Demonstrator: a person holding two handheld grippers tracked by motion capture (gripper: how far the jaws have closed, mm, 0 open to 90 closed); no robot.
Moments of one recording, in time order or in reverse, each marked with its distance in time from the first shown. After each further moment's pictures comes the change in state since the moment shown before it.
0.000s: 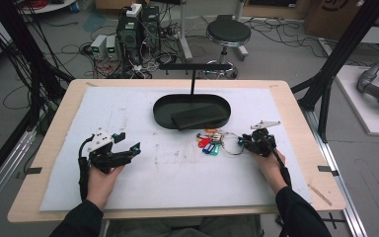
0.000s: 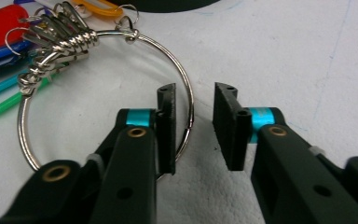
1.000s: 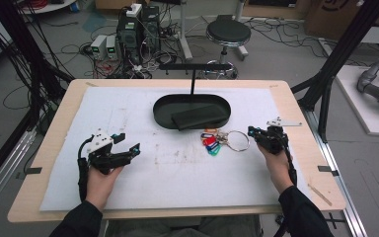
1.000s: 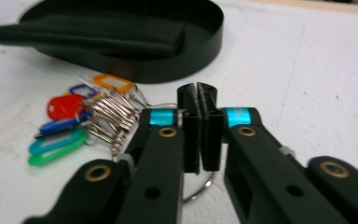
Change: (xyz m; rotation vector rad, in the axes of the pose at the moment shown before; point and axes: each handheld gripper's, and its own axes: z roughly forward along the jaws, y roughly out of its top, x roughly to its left) left arm -0.001 0.000 -0.002 -0.004 -0.004 0.008; right arm -0.013 0.000 -0.035 -0.223 0.016 0.106
